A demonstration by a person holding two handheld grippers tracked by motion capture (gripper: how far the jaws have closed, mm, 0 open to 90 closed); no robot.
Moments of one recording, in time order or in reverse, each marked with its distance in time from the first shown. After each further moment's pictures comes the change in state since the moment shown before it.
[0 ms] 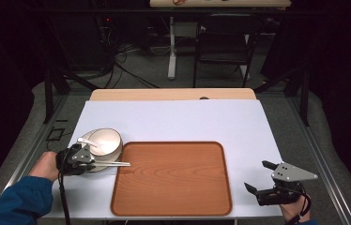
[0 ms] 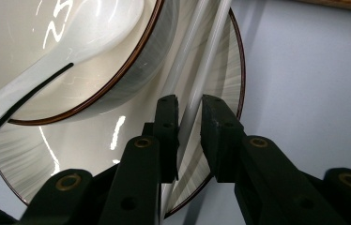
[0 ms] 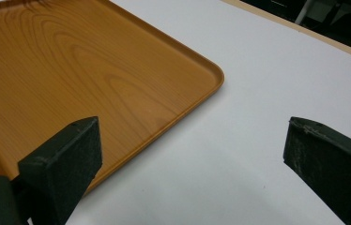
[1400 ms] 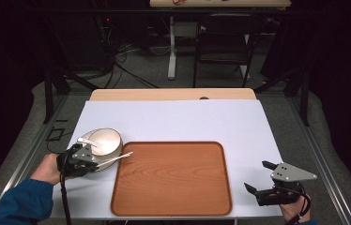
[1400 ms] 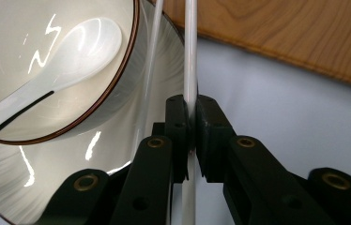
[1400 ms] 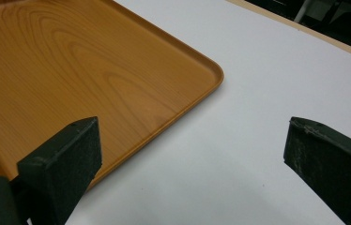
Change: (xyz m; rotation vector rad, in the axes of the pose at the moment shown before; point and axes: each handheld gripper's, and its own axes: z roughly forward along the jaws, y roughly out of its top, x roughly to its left) left arm -0.015 0.018 -0.017 -0.061 -0.056 -0.134; right arm 0.001 0.000 0.000 0.010 -0.004 0.000
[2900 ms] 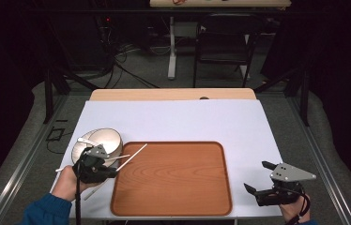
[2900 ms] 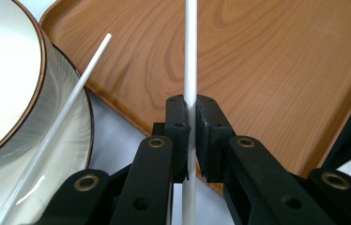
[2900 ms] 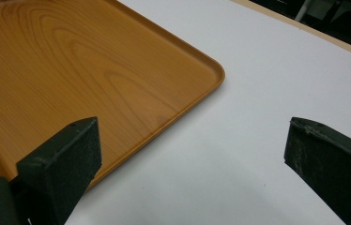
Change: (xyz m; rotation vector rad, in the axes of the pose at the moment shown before) left arm -0.046 0.048 0.001 -0.139 -0.076 -0.338; right arm 0.001 0.001 0.000 0.006 0.000 -0.007
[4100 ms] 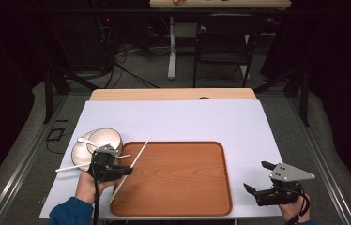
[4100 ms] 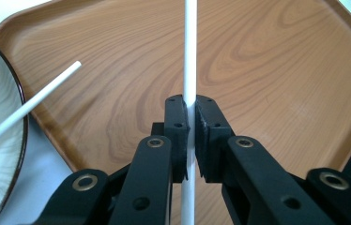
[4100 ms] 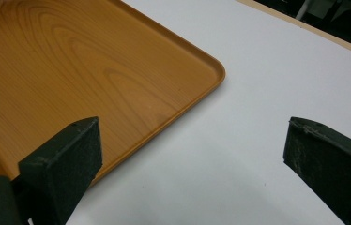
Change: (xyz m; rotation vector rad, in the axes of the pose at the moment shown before) left arm -0.009 0.006 0.035 -0.145 -0.055 -0.258; right arm 0.001 0.000 0.001 0.007 -0.002 -0.005
